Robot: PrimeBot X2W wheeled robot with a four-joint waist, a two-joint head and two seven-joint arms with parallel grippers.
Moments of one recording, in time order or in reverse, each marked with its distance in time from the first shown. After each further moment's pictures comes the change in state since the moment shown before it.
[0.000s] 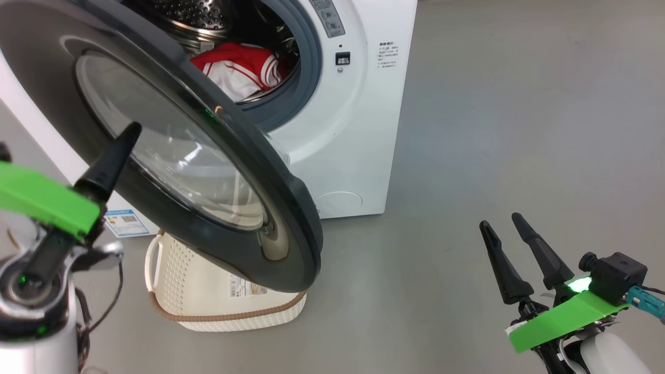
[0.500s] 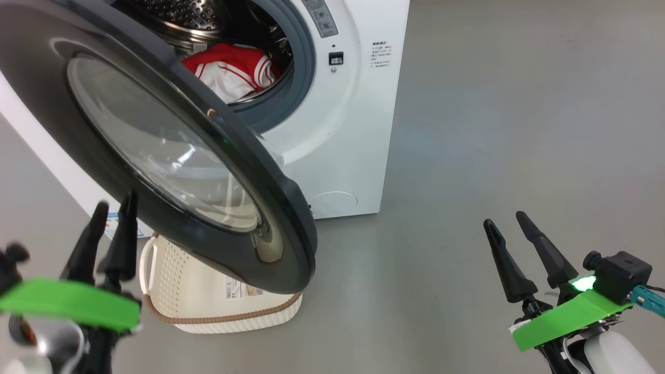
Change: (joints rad) left arm 0.291 0.002 -0.042 -0.026 0.298 -0.263 -0.418; right arm 0.000 -0.007 -0.008 -0.002 0.000 0.000 0.000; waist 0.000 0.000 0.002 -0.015
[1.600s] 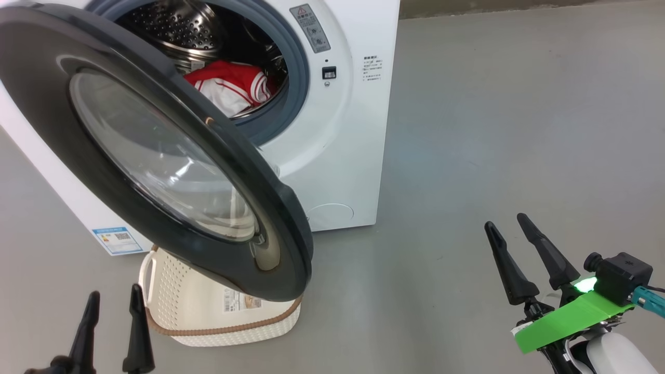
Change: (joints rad) left arm 0.254 -0.082 0.019 0.174 0.512 -0.075 -0.498; right arm 0.003 -0.016 0.008 0.001 0.000 0.000 0.000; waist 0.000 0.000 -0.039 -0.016
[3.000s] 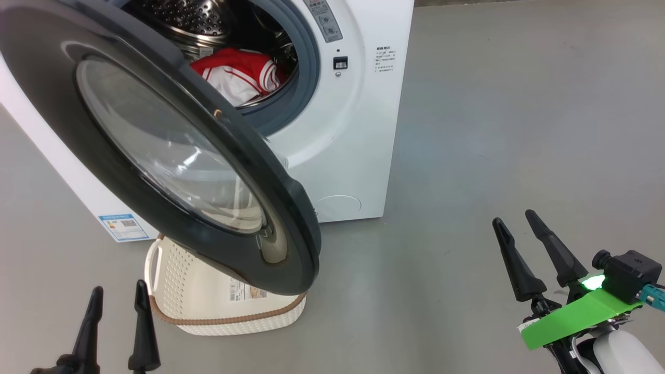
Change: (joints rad) left arm 0.010 -0.021 -0.004 -0.047 0.046 0.017 0.000; right arm 0.000 -0.008 -0.020 -0.004 -0.001 0.000 0.000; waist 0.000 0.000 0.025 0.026
